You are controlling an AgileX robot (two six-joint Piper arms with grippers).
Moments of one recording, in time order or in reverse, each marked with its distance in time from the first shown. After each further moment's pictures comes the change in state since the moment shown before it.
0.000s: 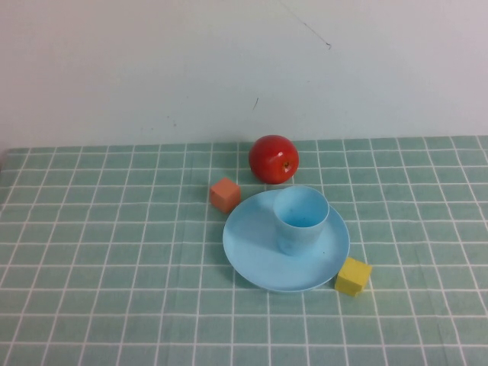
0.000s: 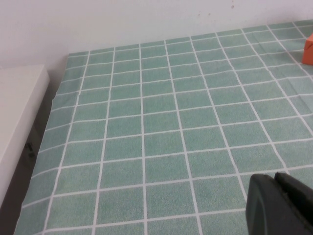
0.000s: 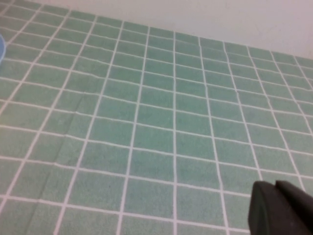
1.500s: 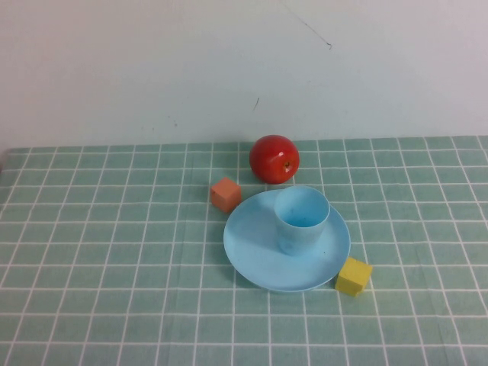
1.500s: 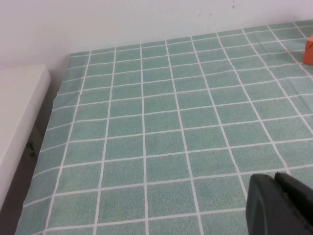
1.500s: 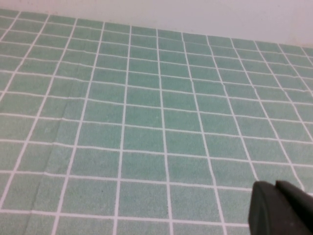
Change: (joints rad) right arm -0.058 0.000 0.000 0.002 0.006 0.045; left arm 0.000 0.000 0.000 0.000 0.000 0.000
